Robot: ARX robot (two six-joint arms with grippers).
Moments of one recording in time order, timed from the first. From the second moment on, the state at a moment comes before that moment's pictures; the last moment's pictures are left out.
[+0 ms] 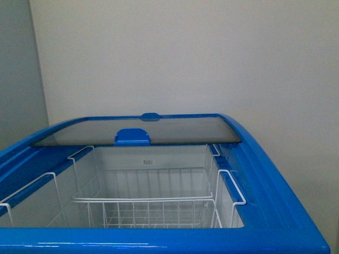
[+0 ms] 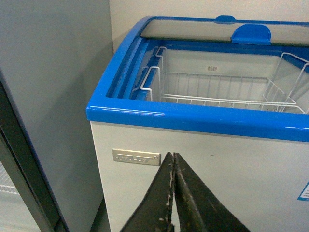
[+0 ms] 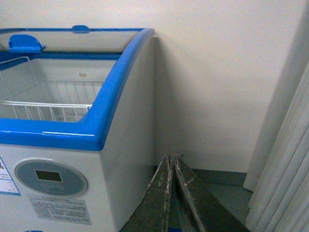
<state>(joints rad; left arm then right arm) 0.00 0.00 0.02 -0.01 0.00 -0.01 0.00 0.01 0.04 0.00 0.00 0.00</state>
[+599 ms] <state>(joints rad) 0.00 0.00 0.02 -0.01 0.00 -0.01 0.00 0.01 0.04 0.00 0.00 0.00</state>
